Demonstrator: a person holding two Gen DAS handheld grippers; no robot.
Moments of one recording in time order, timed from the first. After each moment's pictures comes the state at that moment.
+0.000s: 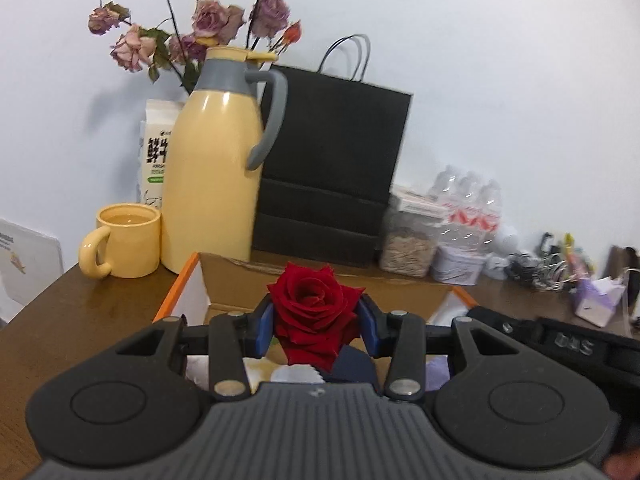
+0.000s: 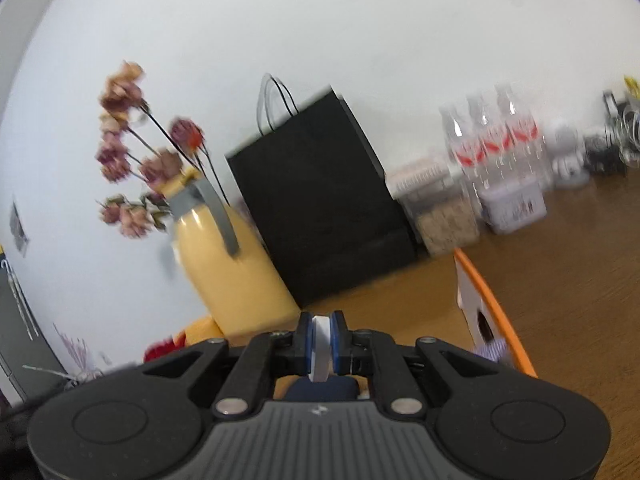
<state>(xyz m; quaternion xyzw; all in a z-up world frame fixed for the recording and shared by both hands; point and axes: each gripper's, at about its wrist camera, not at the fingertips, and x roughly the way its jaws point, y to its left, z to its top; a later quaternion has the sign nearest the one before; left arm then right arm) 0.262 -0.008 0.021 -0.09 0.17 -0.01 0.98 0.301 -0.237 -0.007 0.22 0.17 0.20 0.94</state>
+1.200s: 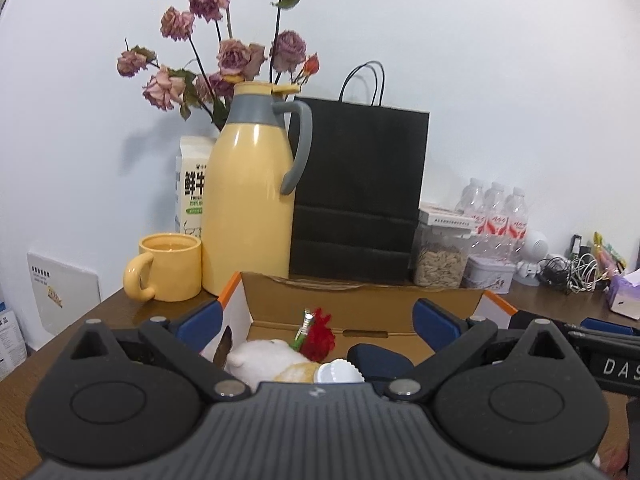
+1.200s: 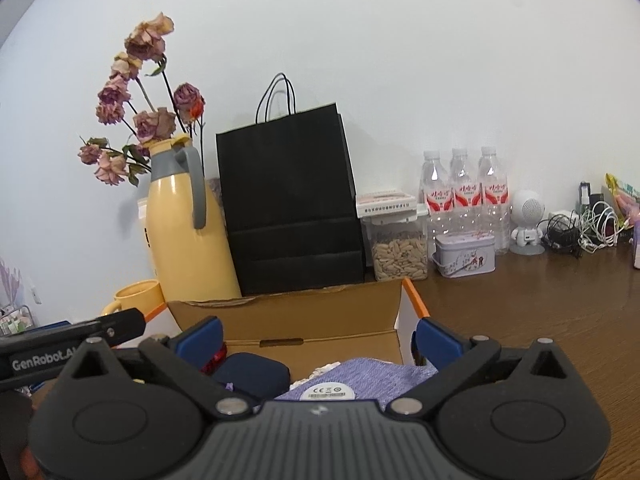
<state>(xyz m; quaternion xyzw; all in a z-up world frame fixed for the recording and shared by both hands) 0.226 -0.009 0.010 -0.05 0.11 0.04 0.99 0.257 -0.223 -0.003 0.07 0.13 0.13 0.98</state>
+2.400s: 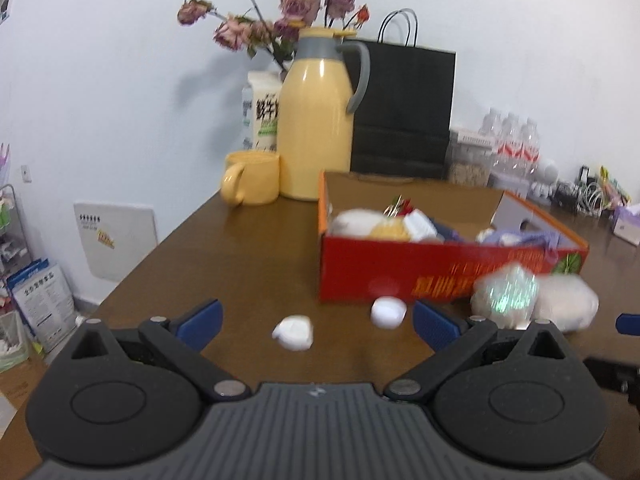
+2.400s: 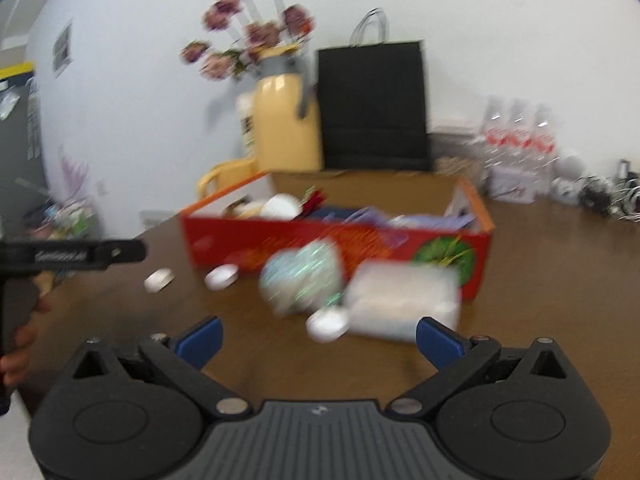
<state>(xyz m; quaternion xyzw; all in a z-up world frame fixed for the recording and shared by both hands) 0.101 0.052 -0.012 -0.04 0.23 0.07 0.97 0.116 -0.217 -0.031 -0.02 0.24 0.24 0.94</state>
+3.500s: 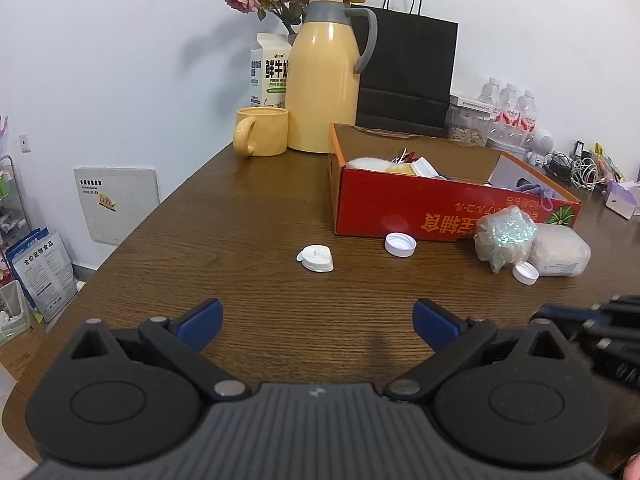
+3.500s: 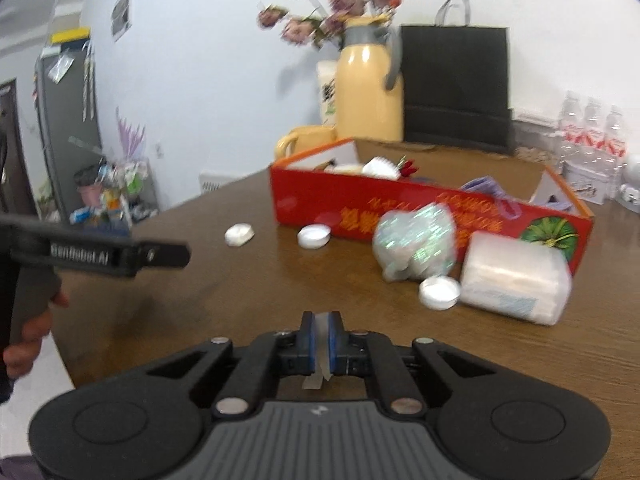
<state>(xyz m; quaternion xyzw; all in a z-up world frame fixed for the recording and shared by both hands) 0.068 0.067 -0.030 -0.05 0.27 0.06 0.96 0.099 -0.176 -0.048 -0.04 0.25 0.31 0.91</state>
